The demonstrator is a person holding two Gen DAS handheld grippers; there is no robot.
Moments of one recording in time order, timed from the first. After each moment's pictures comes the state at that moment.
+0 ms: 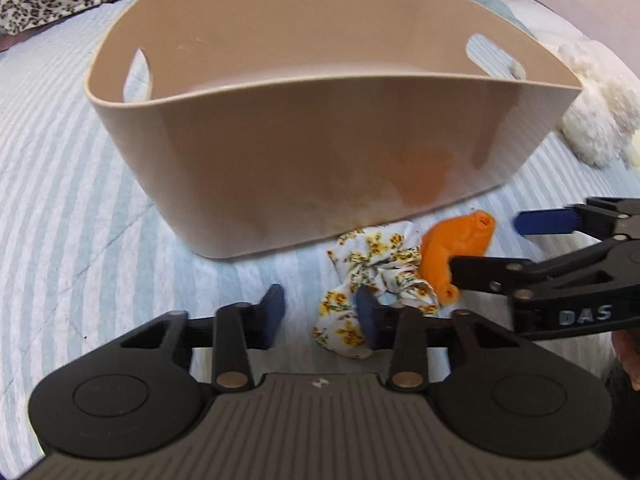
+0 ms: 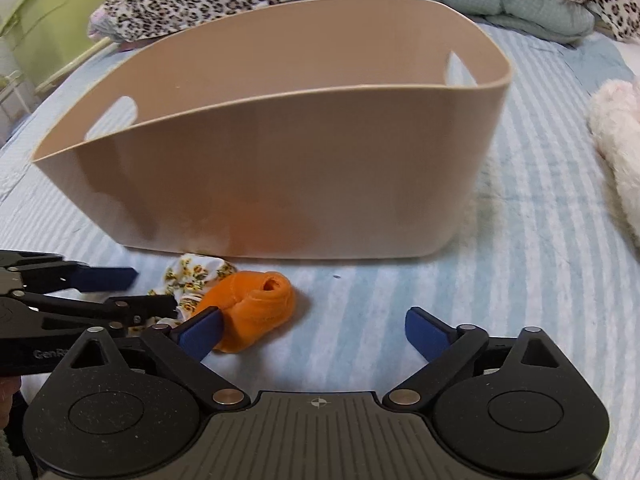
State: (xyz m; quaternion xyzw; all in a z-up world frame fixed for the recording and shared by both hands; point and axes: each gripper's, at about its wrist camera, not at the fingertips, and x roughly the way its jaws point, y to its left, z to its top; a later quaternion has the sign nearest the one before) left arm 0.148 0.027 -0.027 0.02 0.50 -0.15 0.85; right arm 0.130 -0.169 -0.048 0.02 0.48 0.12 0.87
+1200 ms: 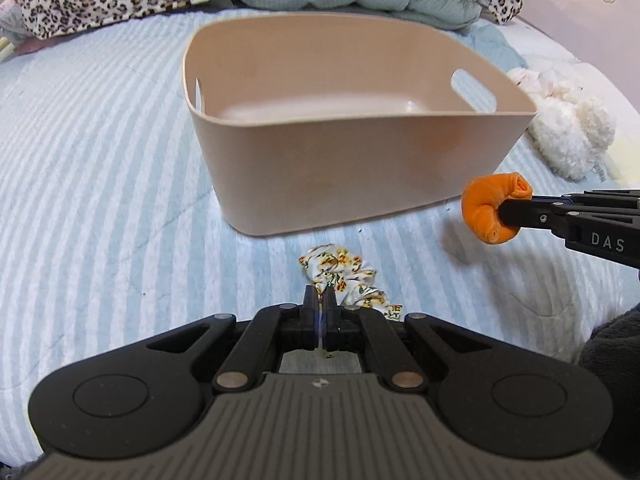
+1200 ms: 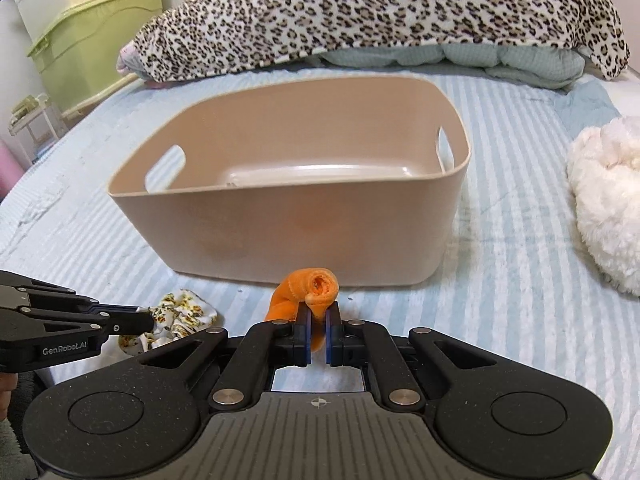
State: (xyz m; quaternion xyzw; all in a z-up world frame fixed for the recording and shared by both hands) left arm 0.101 0.054 0.020 0.01 0.47 -0.14 0.87; right arm 0.096 -0.176 0.007 0.02 0.42 0.14 0.90
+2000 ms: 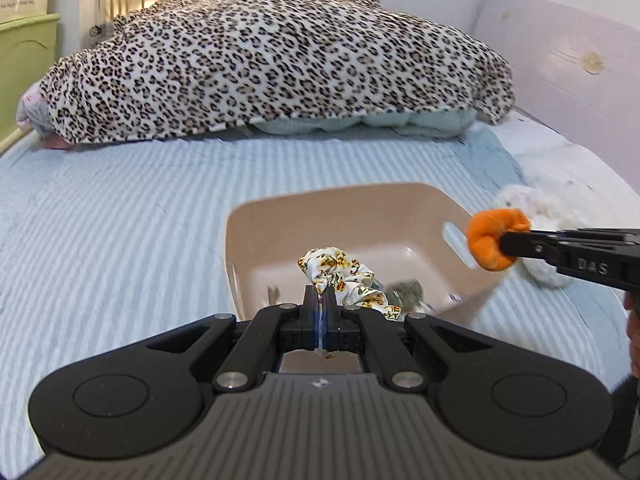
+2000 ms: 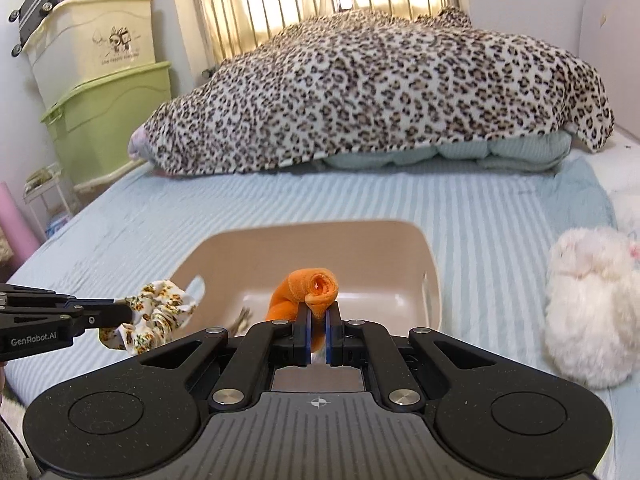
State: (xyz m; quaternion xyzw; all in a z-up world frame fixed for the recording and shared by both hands) left arm 0.132 0.051 0.125 0.01 0.34 -0.12 0.93; right arm 0.116 -0.190 0.097 0.05 0.31 0.13 0.94
